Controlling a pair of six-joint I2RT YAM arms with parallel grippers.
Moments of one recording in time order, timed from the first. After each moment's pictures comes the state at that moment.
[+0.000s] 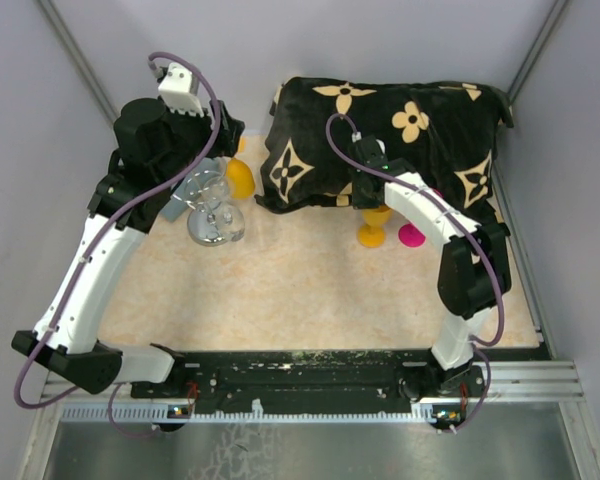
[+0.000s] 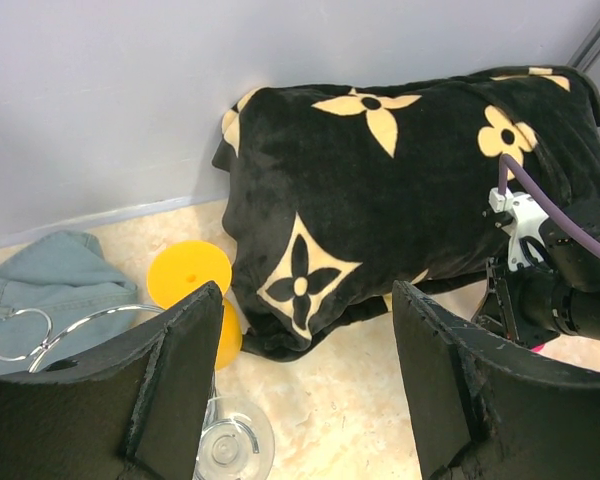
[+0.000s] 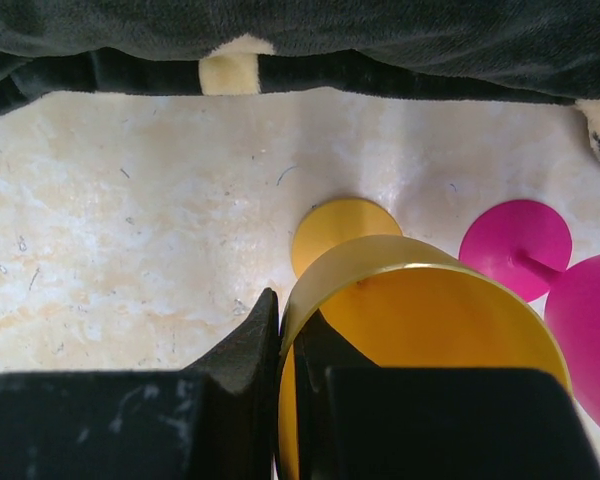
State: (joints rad) left arm -0.45 1.33 1.70 -0.45 -0.08 -0.13; right arm 0.44 1.79 1.53 -0.73 0.23 0.34
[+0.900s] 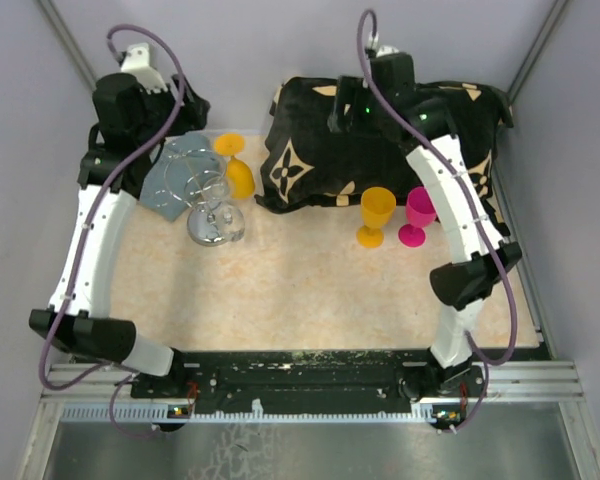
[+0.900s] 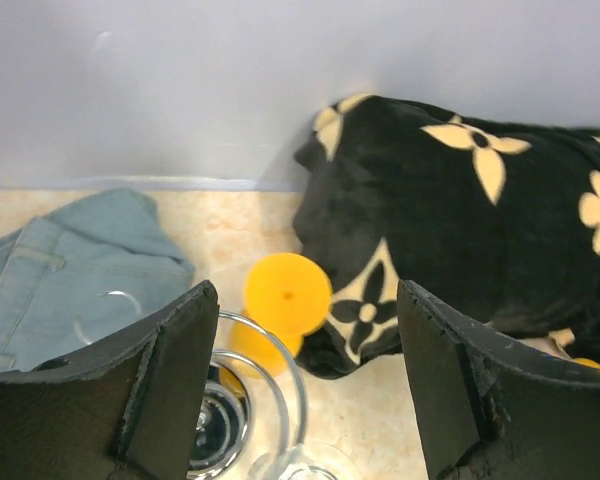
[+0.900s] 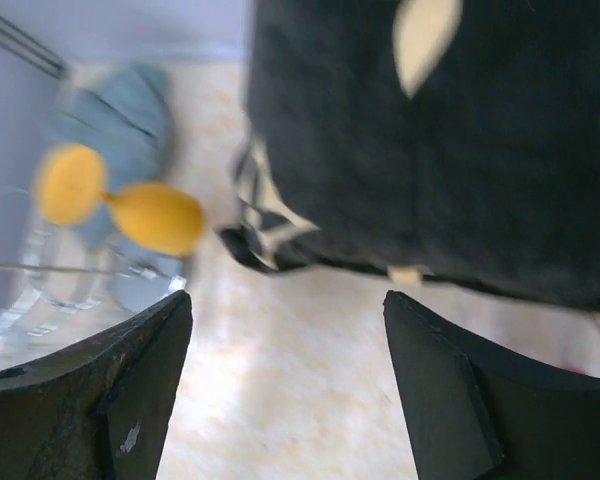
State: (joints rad) left arm -0.23 1.45 1.79 -0.47 -0.01 -0.23; right arm 0.44 1.84 2.23 -0.96 0.08 0.35
